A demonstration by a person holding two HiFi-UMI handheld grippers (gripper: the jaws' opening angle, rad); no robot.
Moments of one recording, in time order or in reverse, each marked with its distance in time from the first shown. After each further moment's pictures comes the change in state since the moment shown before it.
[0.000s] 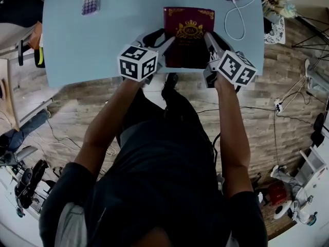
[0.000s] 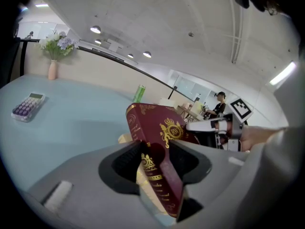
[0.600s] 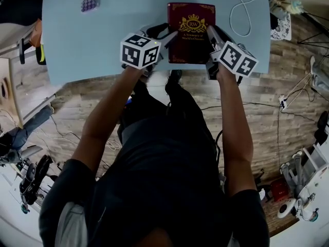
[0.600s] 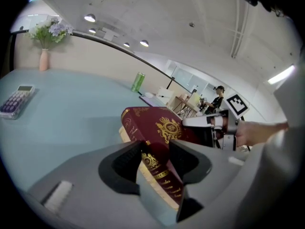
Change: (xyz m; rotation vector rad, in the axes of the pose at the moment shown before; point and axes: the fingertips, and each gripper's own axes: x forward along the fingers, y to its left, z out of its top) left arm 0.024 0.018 -0.023 0.010 0.124 -0.053; right arm 0.029 -0.024 -0.017 0.030 0.036 -0.030
